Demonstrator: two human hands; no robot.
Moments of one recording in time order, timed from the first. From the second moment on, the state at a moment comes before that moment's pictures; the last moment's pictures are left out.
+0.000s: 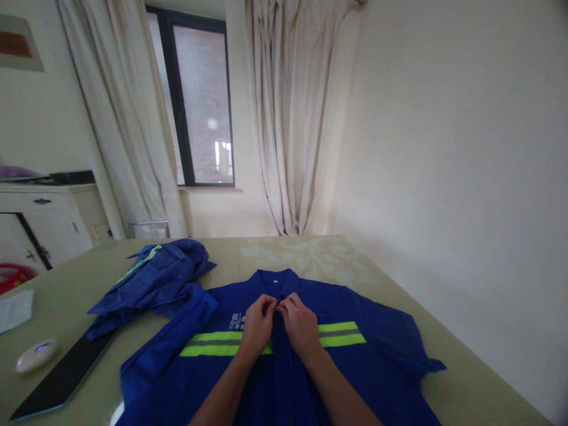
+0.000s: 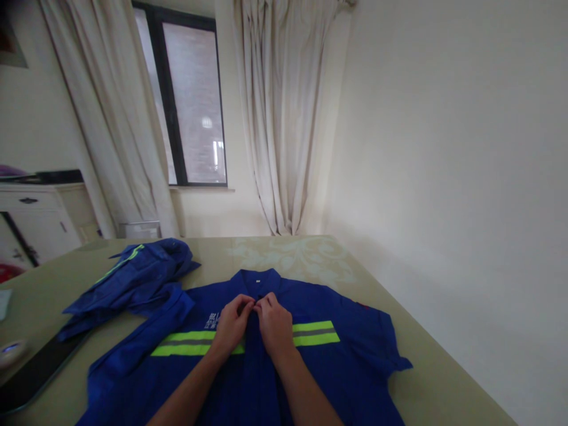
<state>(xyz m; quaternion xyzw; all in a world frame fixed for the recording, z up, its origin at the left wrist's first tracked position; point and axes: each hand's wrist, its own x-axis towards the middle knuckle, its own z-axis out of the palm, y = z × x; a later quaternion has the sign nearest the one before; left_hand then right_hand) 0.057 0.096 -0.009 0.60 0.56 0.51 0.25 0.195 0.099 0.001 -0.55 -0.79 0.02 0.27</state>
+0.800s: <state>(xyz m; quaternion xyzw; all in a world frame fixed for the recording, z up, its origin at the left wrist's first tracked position) 0.054 0.100 -0.015 0.62 0.55 0.50 0.24 0.194 0.099 -0.005 -0.54 -0.80 -0.01 0.27</state>
